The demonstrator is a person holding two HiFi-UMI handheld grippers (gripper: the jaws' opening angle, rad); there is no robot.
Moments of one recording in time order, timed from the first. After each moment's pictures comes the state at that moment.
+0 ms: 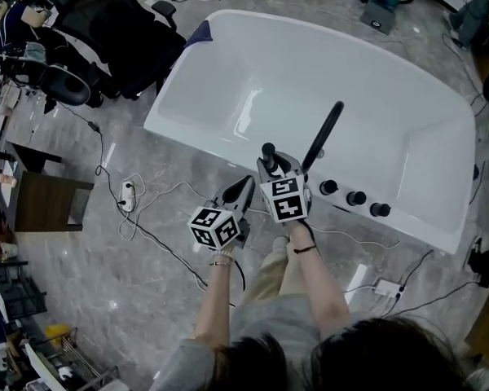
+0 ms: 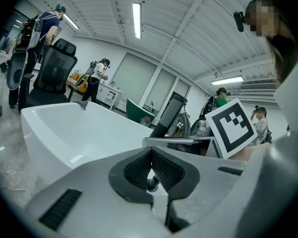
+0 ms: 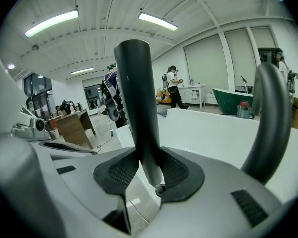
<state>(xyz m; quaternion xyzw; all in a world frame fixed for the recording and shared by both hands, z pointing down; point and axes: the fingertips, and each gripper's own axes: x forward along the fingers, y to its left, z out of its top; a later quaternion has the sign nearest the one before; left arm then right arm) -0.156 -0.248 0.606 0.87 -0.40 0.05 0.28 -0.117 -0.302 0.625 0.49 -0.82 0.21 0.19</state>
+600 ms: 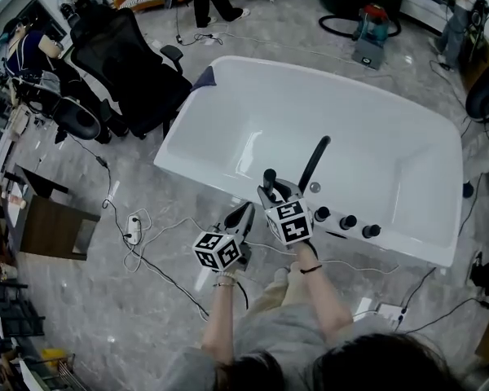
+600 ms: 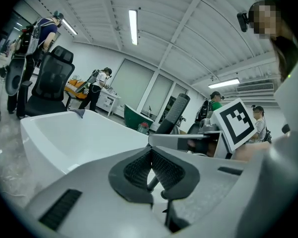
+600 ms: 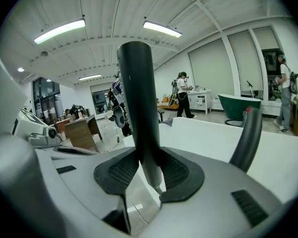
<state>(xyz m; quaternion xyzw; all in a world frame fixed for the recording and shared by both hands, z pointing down) -0.148 -0.237 0.552 0.88 -0.40 0.02 0.26 -0.106 -0.286 0.554 0.47 -0.85 0.19 0.16</state>
